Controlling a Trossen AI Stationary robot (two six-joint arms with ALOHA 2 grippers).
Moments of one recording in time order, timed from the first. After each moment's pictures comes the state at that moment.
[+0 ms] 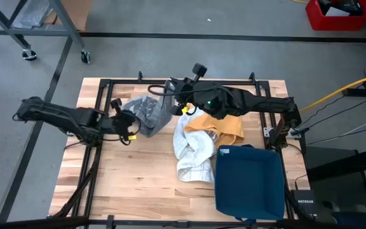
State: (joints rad) left arm -0.19 0.90 0.80 -0.86 -0.77 -0.18; right arm 0.07 1.81 2.09 -0.52 0.76 -0.40
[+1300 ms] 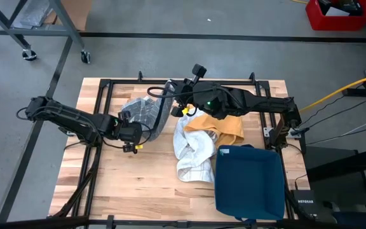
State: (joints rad) left arm -0.19 1.15 0.81 -0.98 -0.47 -0.29; right arm 0.07 1.81 2.10 -0.56 0.74 -0.39
